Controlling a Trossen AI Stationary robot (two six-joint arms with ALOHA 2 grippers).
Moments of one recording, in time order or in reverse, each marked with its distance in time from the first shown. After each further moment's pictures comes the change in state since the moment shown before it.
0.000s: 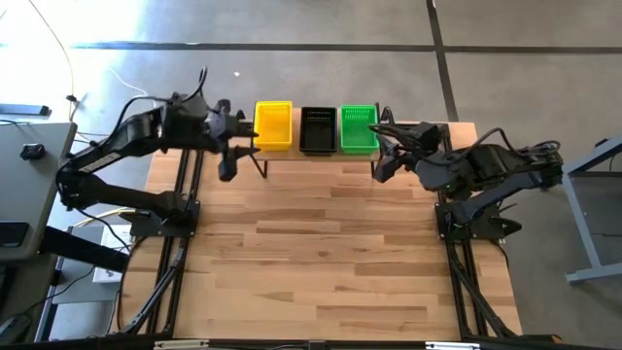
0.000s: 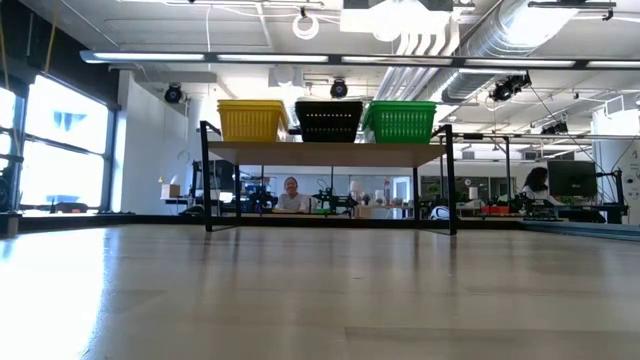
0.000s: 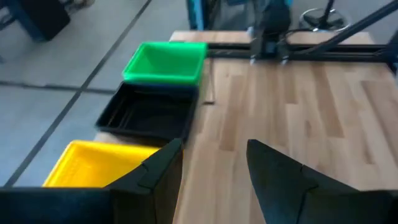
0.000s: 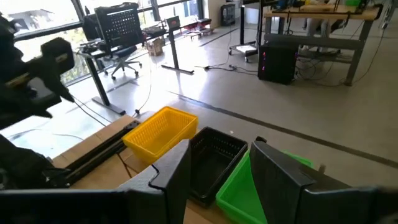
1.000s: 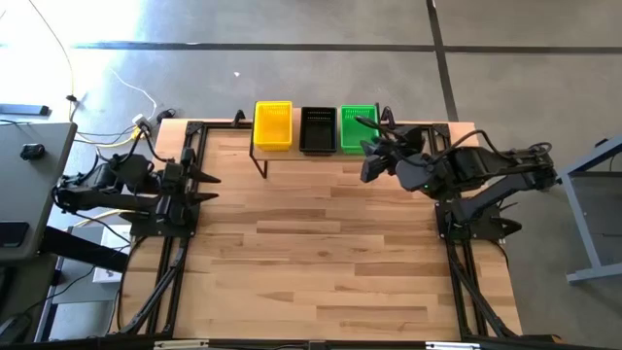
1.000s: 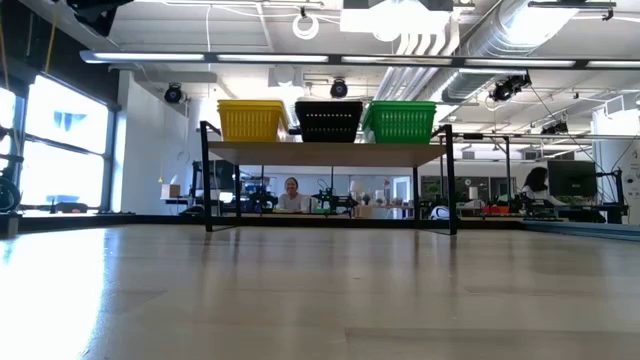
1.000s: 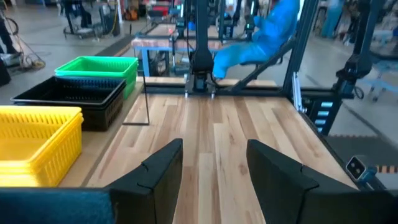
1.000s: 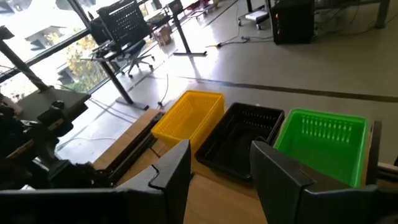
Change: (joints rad) left arm -0.387 -0.821 -0.729 0.244 -0.111 -0.199; right arm -0.048 0.073 0.000 0.037 -0.116 0.249
